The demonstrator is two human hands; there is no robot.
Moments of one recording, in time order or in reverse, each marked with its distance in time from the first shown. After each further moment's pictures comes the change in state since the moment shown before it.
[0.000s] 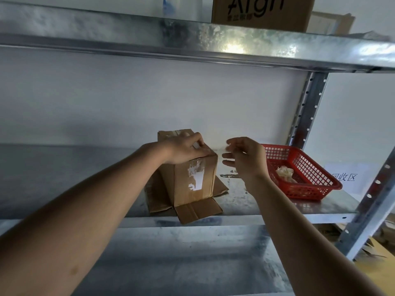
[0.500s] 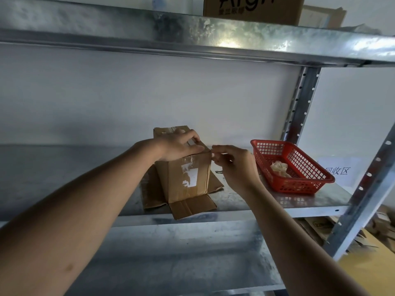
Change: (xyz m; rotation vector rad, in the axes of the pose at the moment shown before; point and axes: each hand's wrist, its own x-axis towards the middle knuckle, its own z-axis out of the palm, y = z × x) left_hand -0.001 0.004 0.001 0.030 0.003 0.021; right_hand -0.017 0.021 -0.002 -0.389 -0.078 -0.380
